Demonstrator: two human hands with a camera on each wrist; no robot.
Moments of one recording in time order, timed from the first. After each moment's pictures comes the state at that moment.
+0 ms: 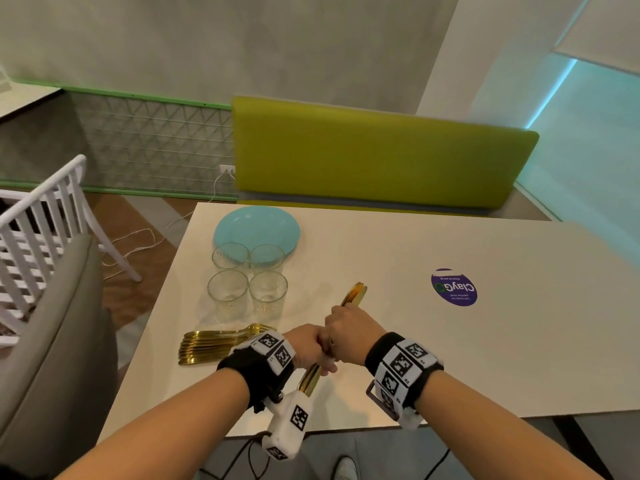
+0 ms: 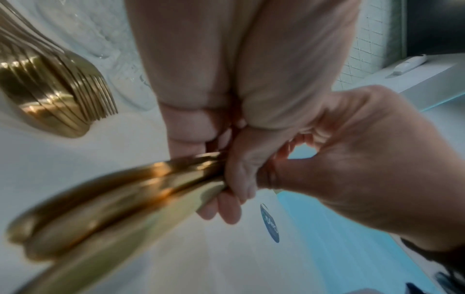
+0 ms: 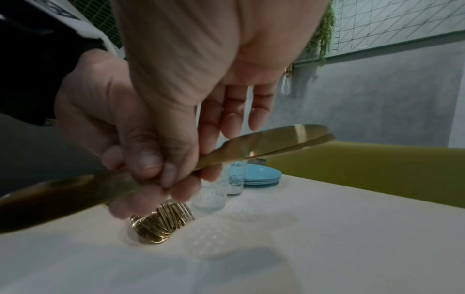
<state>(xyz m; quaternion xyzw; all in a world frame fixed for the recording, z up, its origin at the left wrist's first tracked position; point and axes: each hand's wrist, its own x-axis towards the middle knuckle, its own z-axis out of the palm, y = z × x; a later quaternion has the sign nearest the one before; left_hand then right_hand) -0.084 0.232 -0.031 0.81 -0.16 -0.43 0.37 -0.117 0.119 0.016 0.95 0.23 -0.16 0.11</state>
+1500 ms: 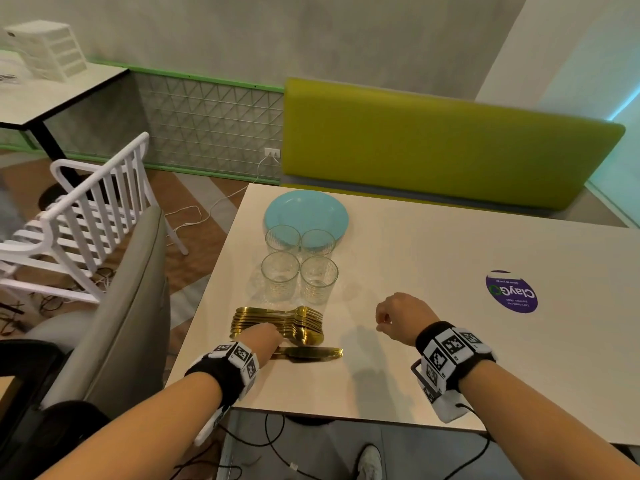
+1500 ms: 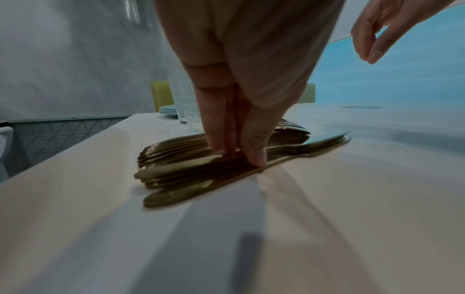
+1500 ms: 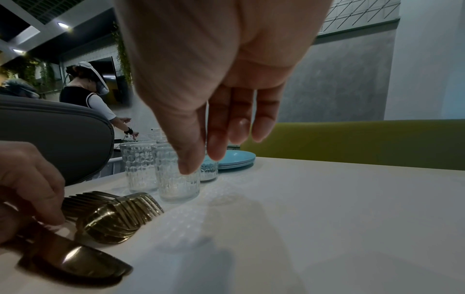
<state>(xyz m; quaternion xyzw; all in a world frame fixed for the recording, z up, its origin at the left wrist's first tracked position) -0.064 0.365 -0.092 0.92 -0.27 -0.28 -0.10 -0.089 0.103 -0.018 0.98 0.06 -0.18 -0.02</state>
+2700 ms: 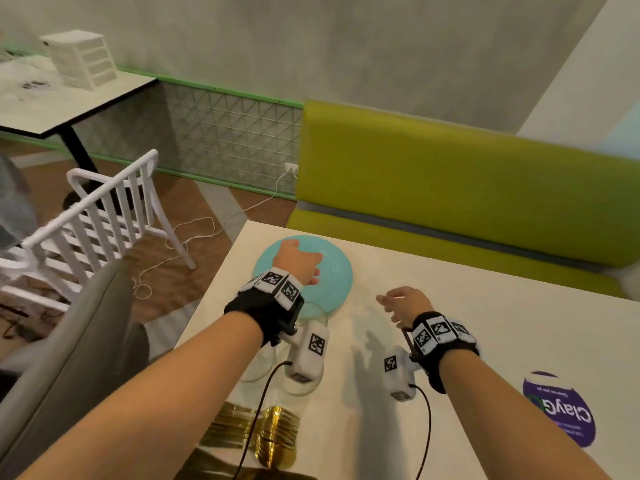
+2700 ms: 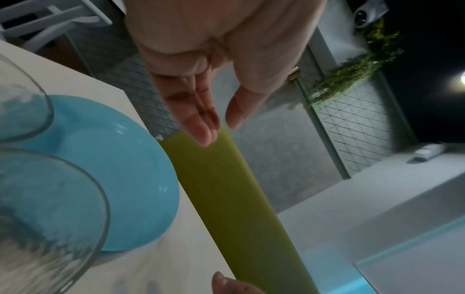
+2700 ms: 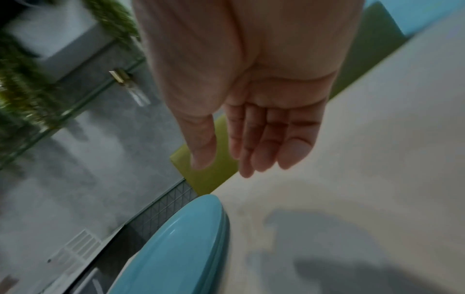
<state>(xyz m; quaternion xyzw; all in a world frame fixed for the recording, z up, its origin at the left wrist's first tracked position) 0.153 0.251 0.027 0.72 0.21 -0.10 0.66 0.133 0.044 -0.032 0.86 -0.24 -0.17 -0.41</state>
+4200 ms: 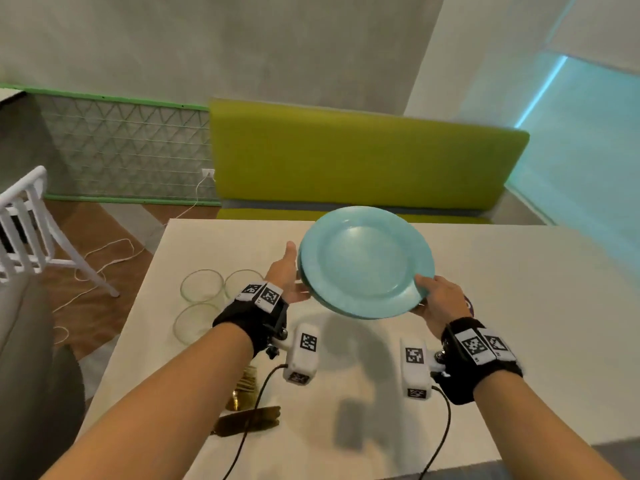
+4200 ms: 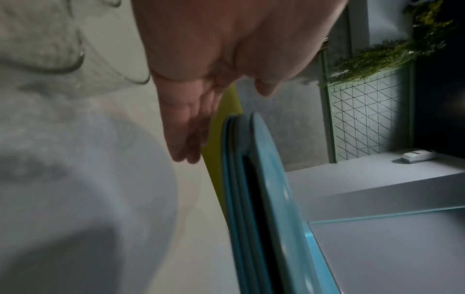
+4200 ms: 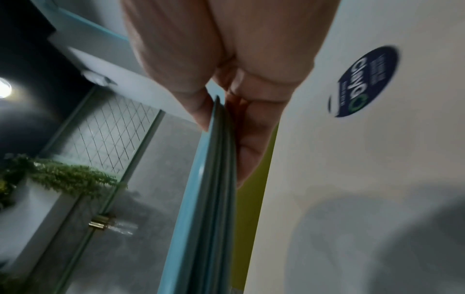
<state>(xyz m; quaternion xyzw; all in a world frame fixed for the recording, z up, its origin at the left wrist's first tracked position) 0.040 0.182 0.032 0.59 0.15 -0.30 0.73 -0.064 -0.024 0.042 0.61 -0.35 0.12 -0.70</state>
